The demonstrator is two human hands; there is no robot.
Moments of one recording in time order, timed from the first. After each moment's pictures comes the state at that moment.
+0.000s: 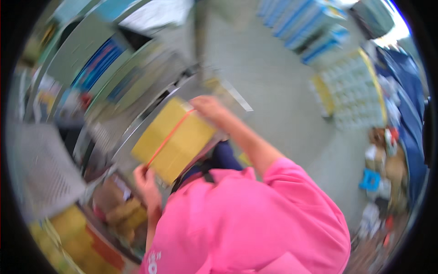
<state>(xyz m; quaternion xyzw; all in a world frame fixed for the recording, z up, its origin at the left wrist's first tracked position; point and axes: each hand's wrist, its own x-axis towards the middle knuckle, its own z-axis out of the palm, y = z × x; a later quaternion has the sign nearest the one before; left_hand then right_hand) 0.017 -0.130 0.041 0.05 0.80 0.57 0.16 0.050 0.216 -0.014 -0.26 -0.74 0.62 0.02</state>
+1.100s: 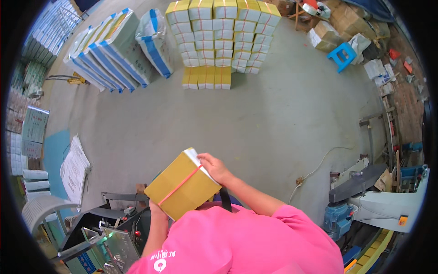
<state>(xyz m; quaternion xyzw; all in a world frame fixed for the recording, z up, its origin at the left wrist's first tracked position) 0.453 0.416 0.030 -0.01 0.49 0.51 0.70 0.714 0.456 0.015 -0.58 -0.42 0.58 0.39</state>
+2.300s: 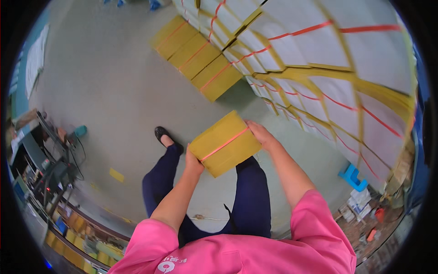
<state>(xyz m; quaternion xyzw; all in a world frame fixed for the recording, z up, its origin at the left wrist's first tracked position) 1.075 0.915 -0.420 -0.43 0.45 0.51 0.59 1.287 1.113 -0.411 -0.56 -0.36 0.75 -0.06</state>
